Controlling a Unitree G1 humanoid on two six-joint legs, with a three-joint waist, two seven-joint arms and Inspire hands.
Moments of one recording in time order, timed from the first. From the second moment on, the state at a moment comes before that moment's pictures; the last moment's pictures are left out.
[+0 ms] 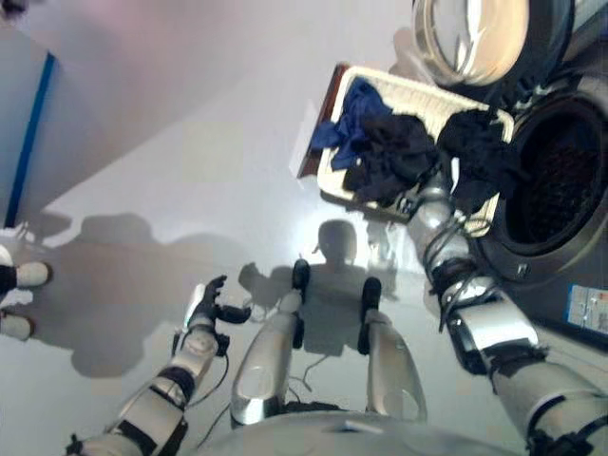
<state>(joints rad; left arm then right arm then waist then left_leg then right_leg) -0.21 0.26 -0.46 1.23 -0.18 -0.20 0.31 -0.64 -0.24 0.11 0.92 0.67 -0.19 -0.38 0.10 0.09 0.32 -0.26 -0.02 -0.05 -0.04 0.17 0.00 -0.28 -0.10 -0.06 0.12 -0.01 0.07</state>
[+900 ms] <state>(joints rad) -0.10 0.20 -0.49 1.23 -0.16 -0.18 0.25 -0.54 -0.11 -0.20 0.92 1.39 -0.47 -0.21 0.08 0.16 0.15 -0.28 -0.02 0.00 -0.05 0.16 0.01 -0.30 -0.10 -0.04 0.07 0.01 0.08</state>
